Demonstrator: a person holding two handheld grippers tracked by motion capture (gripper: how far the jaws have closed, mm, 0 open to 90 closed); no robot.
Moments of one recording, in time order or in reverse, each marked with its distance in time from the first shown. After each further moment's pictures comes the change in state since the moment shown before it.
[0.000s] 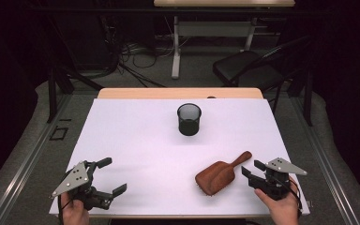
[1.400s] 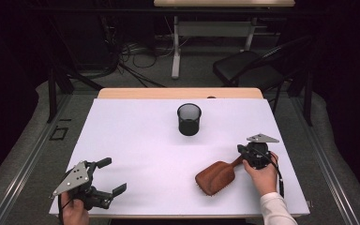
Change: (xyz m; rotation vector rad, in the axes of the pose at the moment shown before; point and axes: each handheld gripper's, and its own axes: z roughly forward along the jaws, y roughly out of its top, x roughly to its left) left arm 0.003 -0.003 0.000 0.010 0.004 -0.004; right arm -0.019 0.031 0.086 0.139 -0.083 0.009
